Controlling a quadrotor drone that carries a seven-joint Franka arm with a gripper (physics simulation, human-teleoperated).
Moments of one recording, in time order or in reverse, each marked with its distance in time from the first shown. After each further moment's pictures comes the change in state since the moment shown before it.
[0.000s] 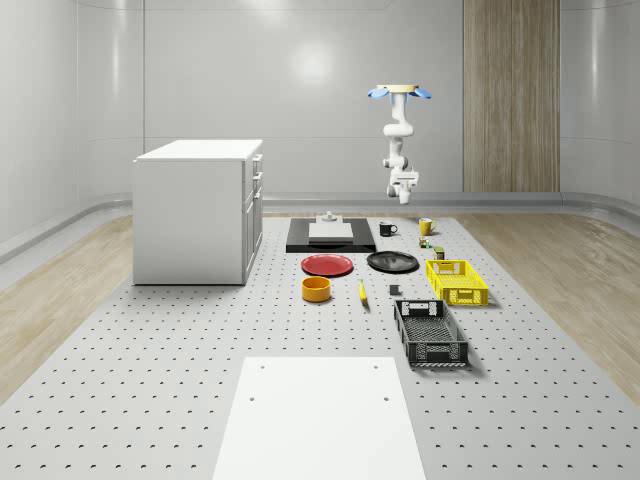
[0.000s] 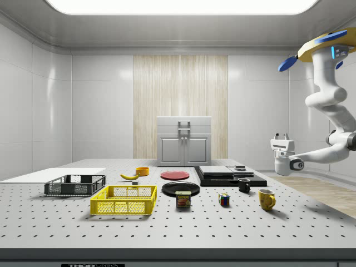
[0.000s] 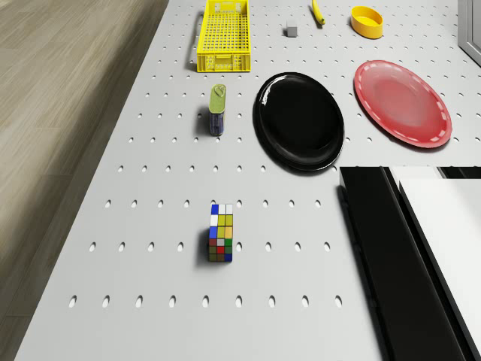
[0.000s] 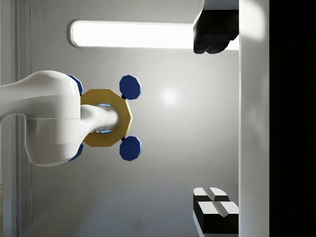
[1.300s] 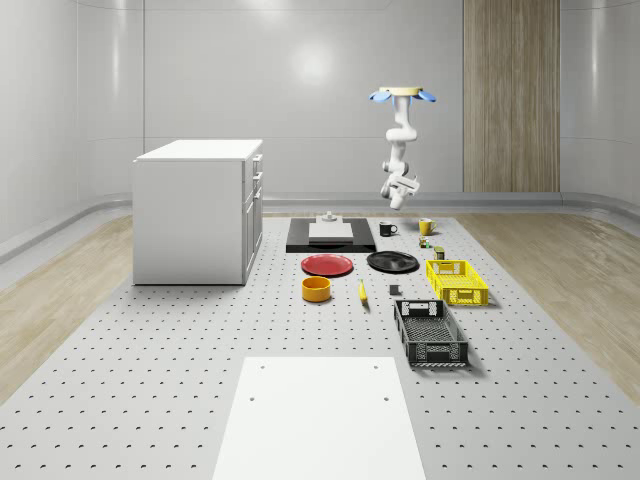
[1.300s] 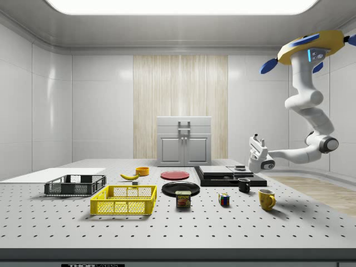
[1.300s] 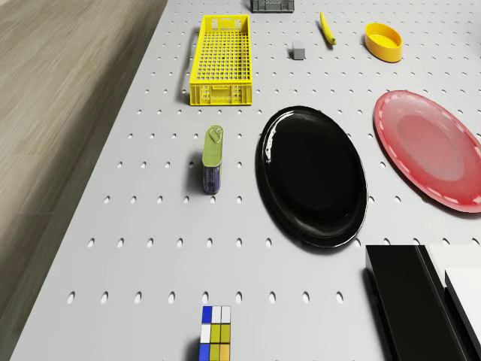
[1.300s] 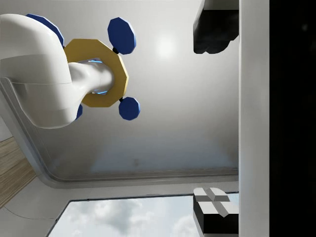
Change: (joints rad) arm -0.075 -0.024 0.239 -0.058 -0.337 0.027 0.046
